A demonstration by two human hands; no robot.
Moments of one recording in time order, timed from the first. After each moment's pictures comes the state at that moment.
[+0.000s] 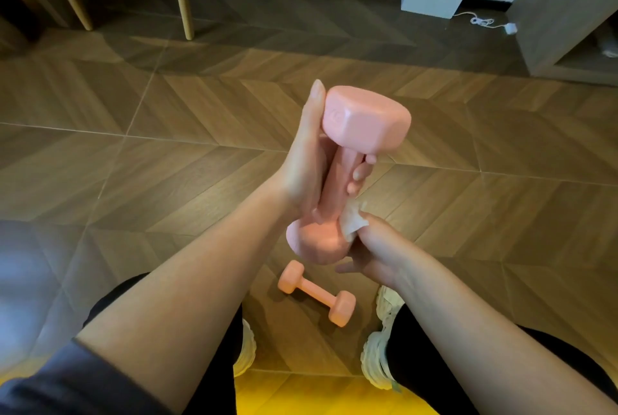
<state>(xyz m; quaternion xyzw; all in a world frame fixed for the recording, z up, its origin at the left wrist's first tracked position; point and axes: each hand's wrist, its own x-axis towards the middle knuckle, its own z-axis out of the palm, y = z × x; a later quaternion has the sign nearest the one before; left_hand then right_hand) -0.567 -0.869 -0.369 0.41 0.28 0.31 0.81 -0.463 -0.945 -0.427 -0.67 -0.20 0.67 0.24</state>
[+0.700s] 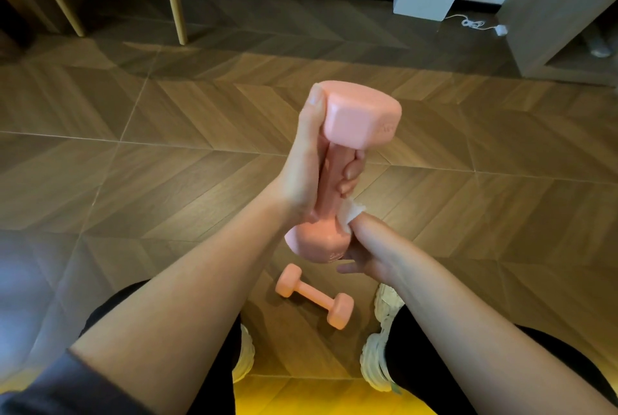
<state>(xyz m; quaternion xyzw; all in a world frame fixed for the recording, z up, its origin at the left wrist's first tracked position) -0.562 -0.875 -0.369 0.44 0.30 0.35 0.77 -0.461 -0.939 -0.422 -0.69 -0.22 0.66 0.19</state>
